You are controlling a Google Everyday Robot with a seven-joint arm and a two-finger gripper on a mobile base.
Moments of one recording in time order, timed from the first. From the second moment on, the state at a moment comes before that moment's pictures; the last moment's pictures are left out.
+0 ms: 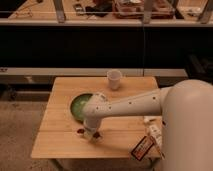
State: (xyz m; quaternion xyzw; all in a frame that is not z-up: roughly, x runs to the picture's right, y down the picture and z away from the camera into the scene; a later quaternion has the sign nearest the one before) arm -0.095 0.250 0.793 0.00 -0.38 -0.89 0.23
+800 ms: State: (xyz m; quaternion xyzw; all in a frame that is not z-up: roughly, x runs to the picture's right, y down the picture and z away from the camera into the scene) arm -0.175 0.280 0.775 0.04 -0.41 -0.90 0.15
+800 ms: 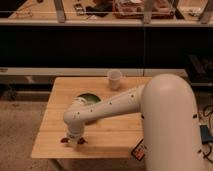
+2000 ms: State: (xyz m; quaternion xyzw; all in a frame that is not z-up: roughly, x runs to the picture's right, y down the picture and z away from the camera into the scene) arm -0.243 0.276 0.777 0.14 -0.45 -0.87 0.15
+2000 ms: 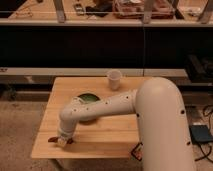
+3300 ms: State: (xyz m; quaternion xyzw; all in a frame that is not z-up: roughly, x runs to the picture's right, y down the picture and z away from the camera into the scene) arm -0.320 0.271 0.775 0.20 -0.45 -0.86 0.10
